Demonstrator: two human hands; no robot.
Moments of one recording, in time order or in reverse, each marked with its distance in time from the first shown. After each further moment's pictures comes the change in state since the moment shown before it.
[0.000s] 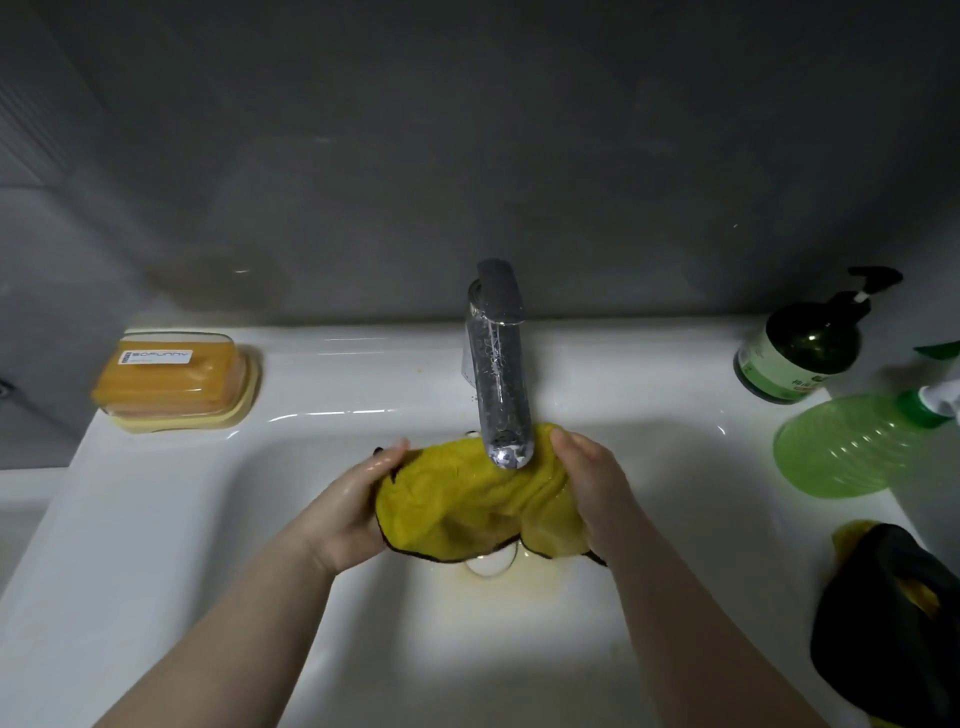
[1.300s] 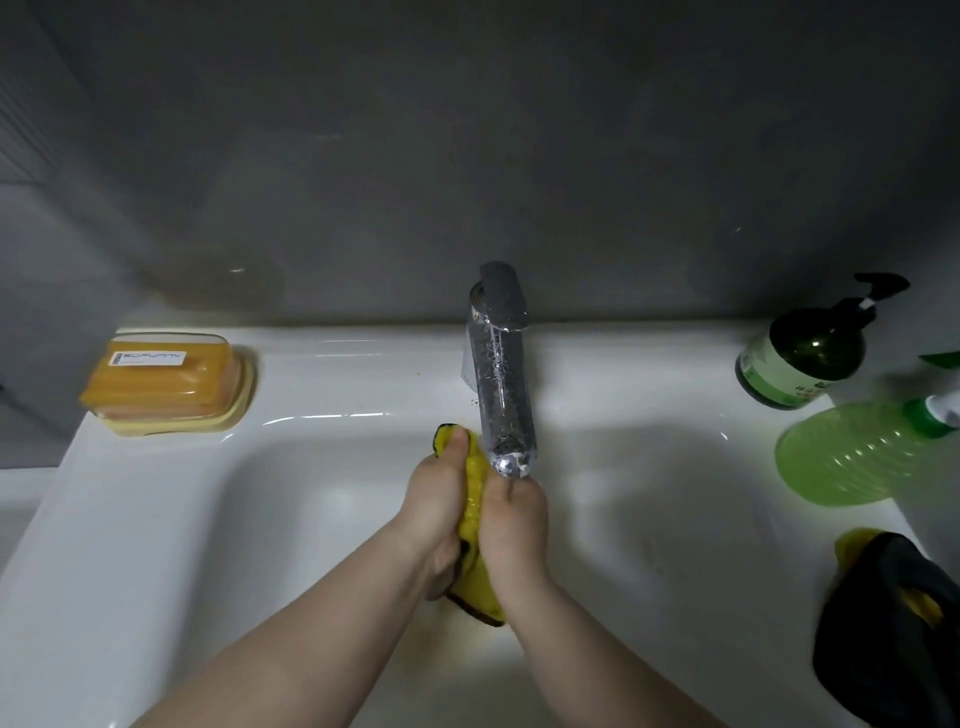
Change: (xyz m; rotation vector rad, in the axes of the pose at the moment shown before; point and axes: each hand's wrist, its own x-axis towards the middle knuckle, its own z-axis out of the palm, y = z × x) left_hand 0.030 -0.021 0.069 0.051 0.431 0.155; right_hand -0.021 0.013 0.073 -0.124 0.217 -0.078
